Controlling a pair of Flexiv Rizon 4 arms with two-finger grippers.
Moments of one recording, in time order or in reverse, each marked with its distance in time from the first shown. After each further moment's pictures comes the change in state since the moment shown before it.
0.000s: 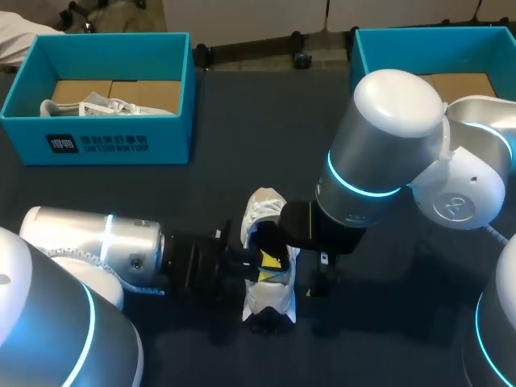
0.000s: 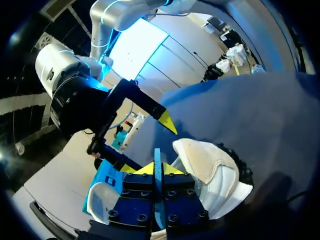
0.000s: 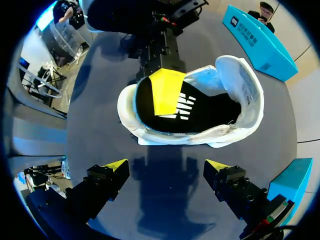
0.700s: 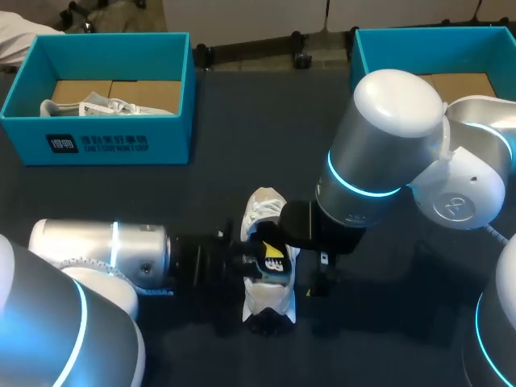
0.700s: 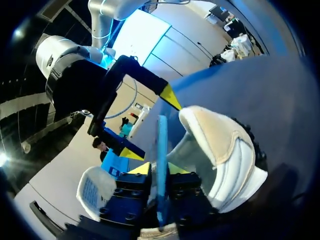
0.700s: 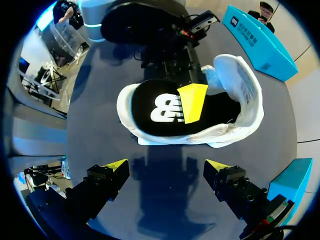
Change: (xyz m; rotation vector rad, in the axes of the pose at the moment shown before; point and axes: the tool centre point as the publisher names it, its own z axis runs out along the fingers) left arm -0.004 0.022 0.010 -0.052 -0.052 -0.014; right arm 0.000 0.000 0.000 0.000 0.000 0.000
